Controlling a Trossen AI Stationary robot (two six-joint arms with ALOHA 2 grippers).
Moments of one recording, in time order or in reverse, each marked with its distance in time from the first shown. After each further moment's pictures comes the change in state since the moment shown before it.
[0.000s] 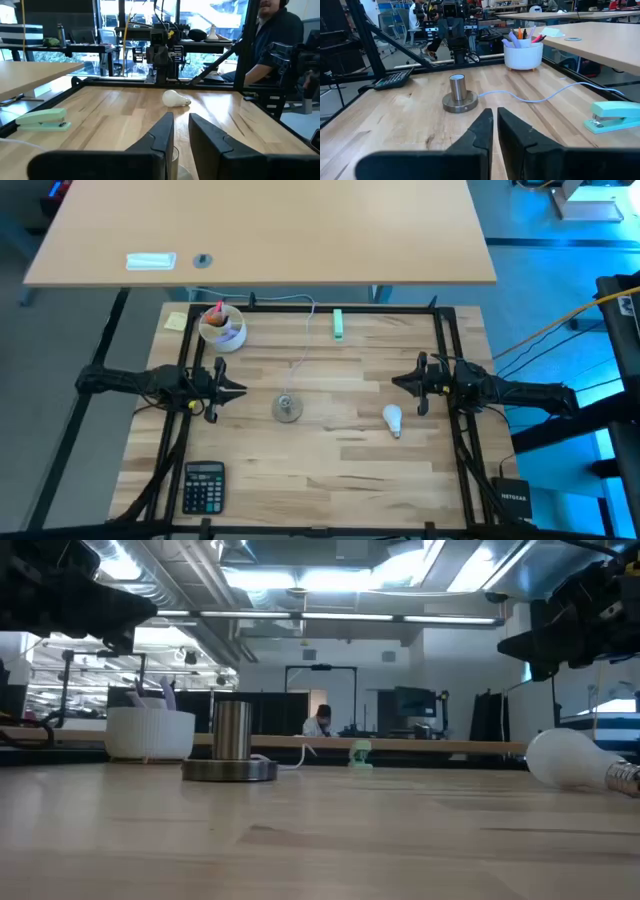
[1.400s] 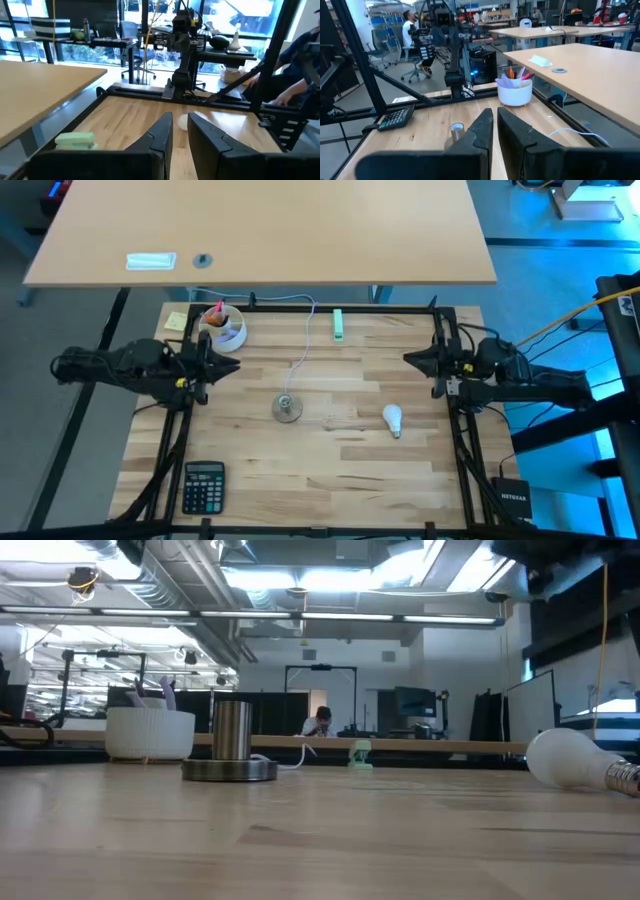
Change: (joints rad) left arm 0.000 0.449 0.627 -0.264 -0.132 -0.042; right arm 0.000 0.307 0.541 -0.185 0.047 0.027
